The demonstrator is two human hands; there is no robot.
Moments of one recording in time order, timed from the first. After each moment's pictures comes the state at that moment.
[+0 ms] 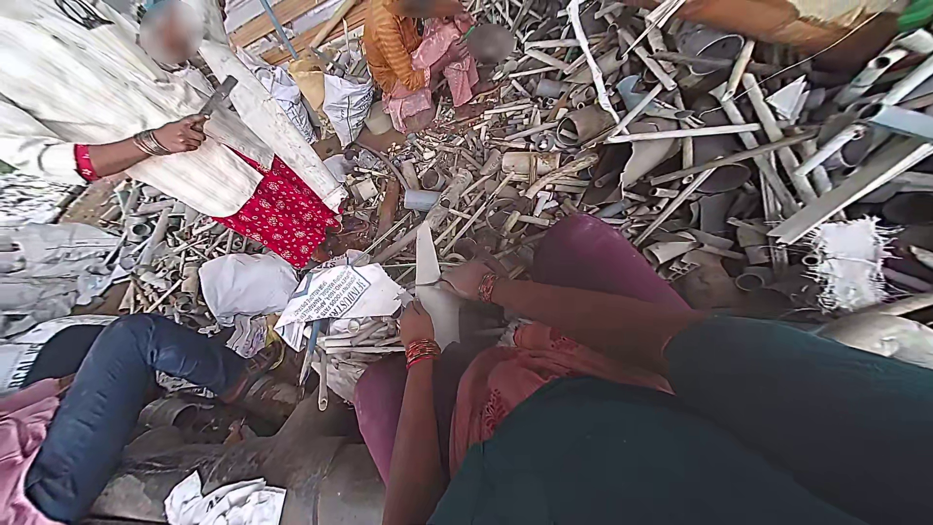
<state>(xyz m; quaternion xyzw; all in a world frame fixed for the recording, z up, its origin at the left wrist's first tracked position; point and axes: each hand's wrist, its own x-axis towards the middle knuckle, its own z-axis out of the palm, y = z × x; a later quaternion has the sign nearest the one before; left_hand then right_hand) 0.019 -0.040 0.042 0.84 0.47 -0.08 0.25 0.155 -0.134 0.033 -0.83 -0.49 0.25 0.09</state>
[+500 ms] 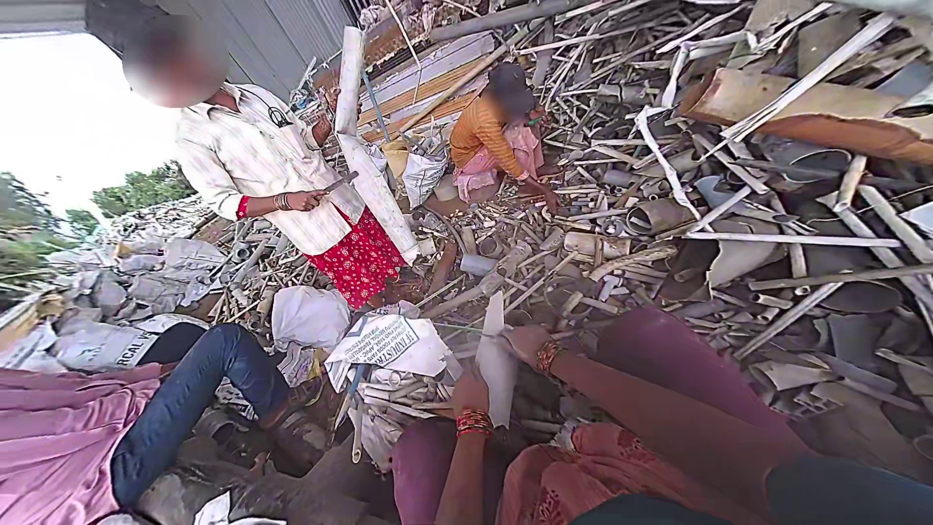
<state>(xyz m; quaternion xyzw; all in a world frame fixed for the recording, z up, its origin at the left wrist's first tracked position) 0.021 -0.042 0.040 0.85 0.46 -0.11 0.25 0.174 -0.129 0.035 -0.86 -0.44 0.24 0.07</state>
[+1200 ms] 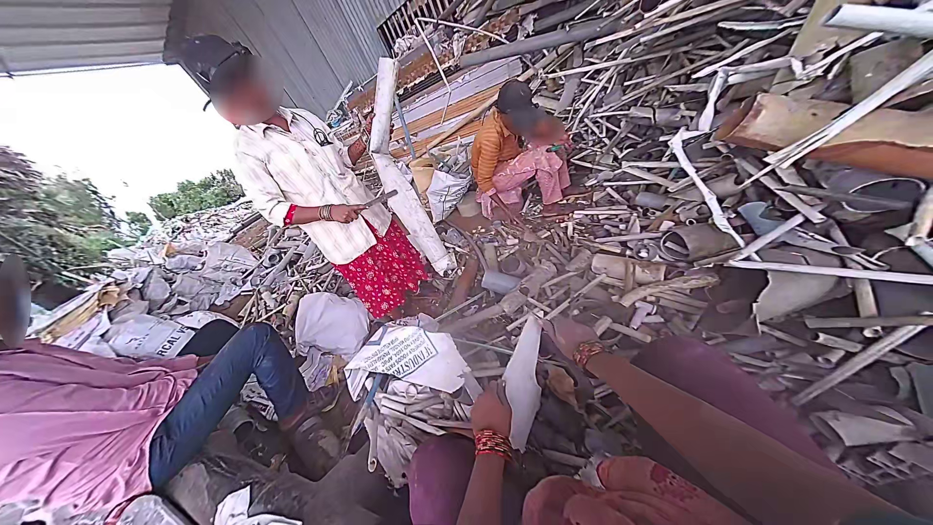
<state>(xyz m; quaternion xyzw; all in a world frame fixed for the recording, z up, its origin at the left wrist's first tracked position) 0.014 -0.041 0.038 0.87 0.41 -0.10 0.25 0.226 -0.140 0.038 -0.92 -0.31 0.21 0.14</state>
